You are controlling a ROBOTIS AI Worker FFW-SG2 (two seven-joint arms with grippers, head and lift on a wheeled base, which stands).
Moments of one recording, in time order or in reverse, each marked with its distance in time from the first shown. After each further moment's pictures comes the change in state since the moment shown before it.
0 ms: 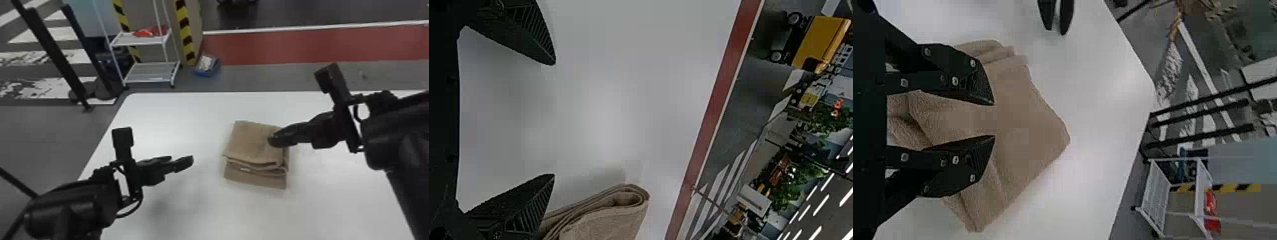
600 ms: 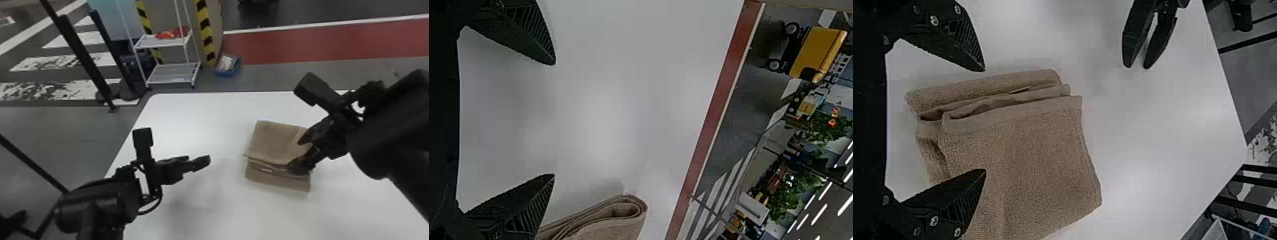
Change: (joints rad) left arm 0.002 0.000 0.021 0.001 -0.002 0.002 0.010; right arm -0.120 -0.121 0.348 0.001 0.182 0.057 0.143
